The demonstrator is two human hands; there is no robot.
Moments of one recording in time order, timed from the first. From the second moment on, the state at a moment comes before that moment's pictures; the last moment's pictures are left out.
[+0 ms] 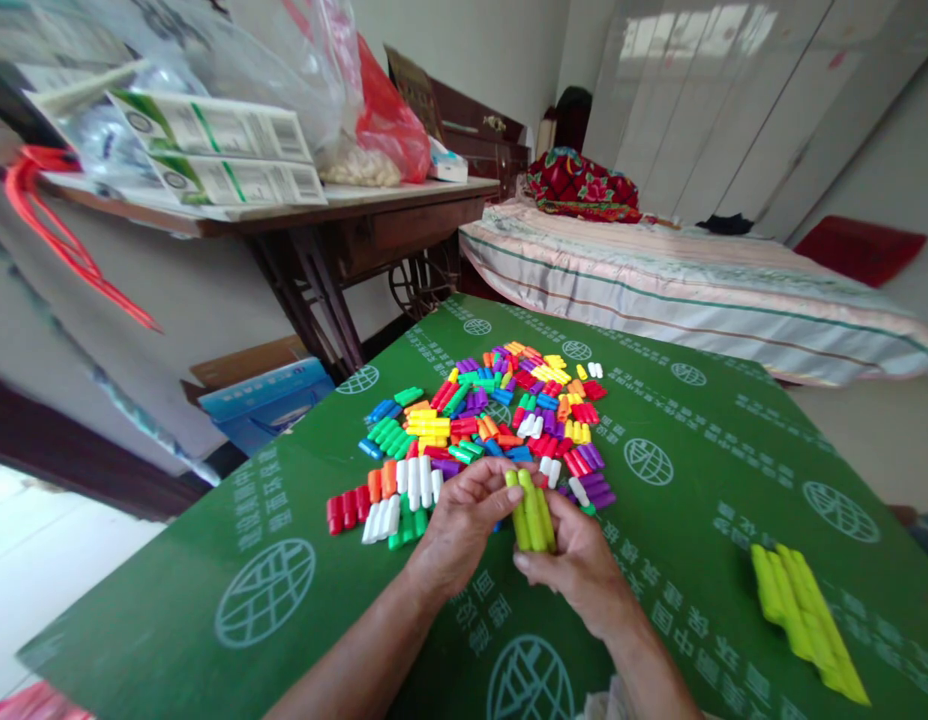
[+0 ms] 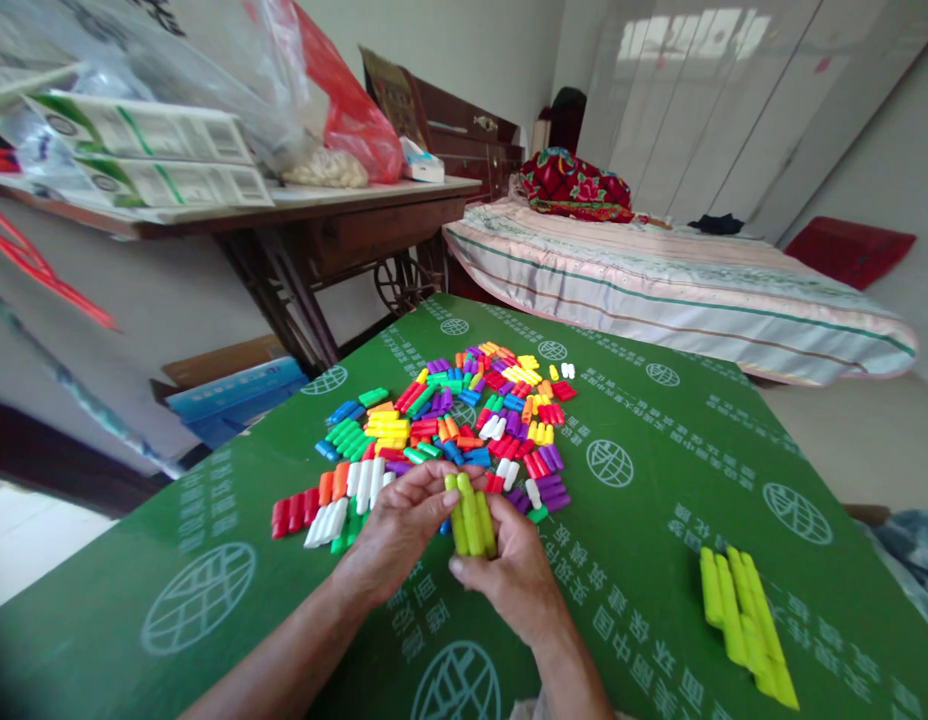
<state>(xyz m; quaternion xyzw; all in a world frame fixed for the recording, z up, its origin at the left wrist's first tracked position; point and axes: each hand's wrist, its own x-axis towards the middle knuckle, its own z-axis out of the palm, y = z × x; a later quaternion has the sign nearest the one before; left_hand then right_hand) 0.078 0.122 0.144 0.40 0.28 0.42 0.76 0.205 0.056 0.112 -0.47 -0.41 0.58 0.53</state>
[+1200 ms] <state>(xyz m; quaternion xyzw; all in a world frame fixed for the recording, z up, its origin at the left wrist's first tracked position) 0.081 0.120 0.130 0.43 0.34 0.38 0.75 0.203 0.058 0.123 -0.55 -0.44 0.47 0.54</state>
